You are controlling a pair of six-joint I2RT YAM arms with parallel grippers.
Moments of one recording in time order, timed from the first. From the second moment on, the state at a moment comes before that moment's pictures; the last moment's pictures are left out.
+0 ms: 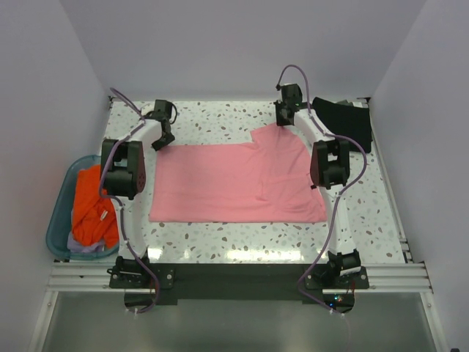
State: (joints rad) left arm -0.09 2.19 1.65 -0.52 -0.43 -0.69; right arm 0.21 2.58 2.29 -0.52 0.09 0.06
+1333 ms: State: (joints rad) left arm -0.02 2.20 1.68 -0.31 -0.29 -0.69; right arm 0.19 2.36 2.13 -0.37 0.09 0.18
